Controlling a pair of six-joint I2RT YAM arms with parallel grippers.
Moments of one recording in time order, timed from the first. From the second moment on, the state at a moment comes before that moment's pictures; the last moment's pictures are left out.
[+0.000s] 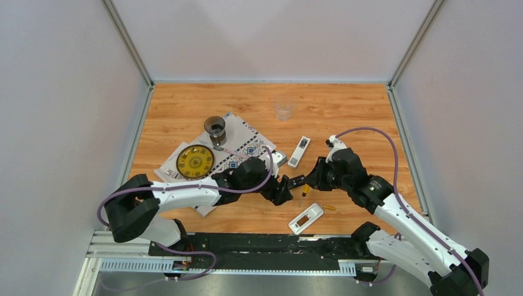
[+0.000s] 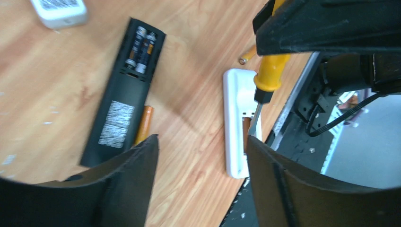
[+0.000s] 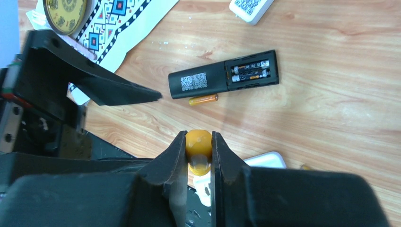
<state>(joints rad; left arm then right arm) -1.03 1.41 0.70 0.19 0.16 -0.41 0.63 0.81 0.66 -0.53 -0.07 0.65</state>
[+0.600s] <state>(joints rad) -1.03 1.57 0.84 -0.19 -0.12 -0.02 0.62 0.79 0.70 -0.55 0.02 0.60</state>
